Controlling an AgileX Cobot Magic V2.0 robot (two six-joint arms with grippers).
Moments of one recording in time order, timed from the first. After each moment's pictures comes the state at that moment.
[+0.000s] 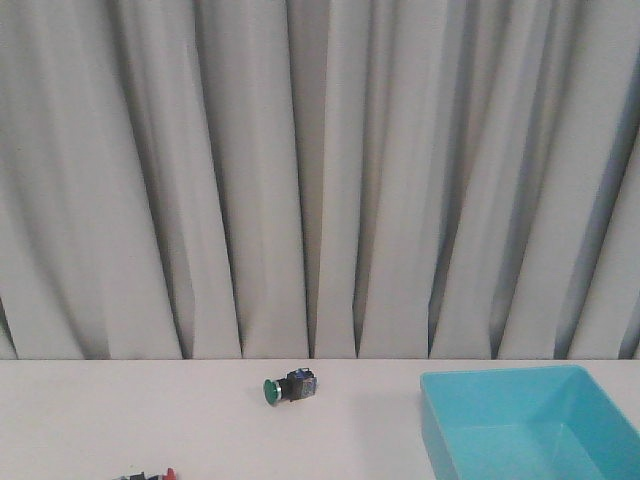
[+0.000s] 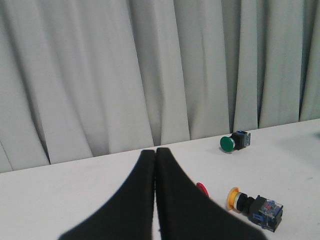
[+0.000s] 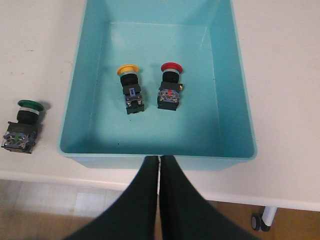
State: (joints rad) left arm -0.10 -0.01 0.03 0.02 0.00 0.01; right arm 0.08 0.67 -0.75 -0.09 0.94 0.00
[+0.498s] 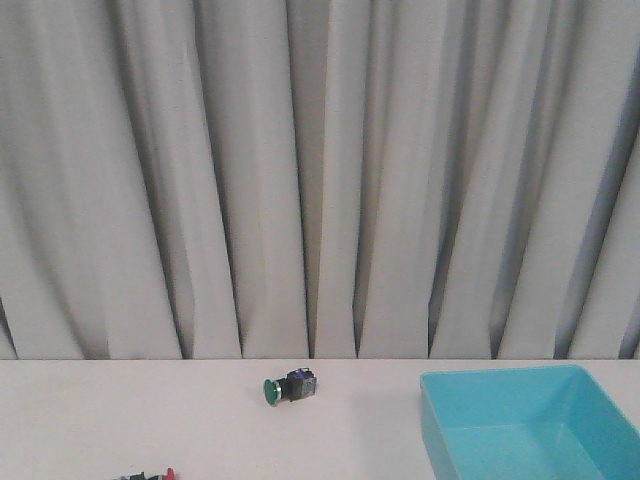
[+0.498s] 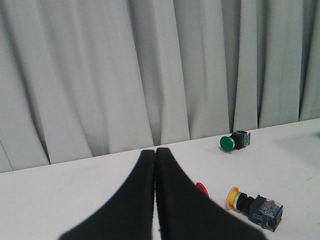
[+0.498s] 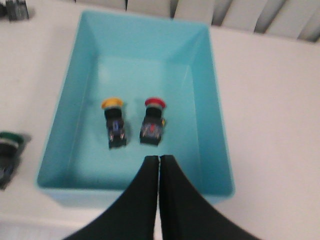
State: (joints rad) left arm -0.10 -0.01 0.03 0.02 0.00 0.01; right arm 0.08 0.58 -0.65 -0.16 0.73 -0.01
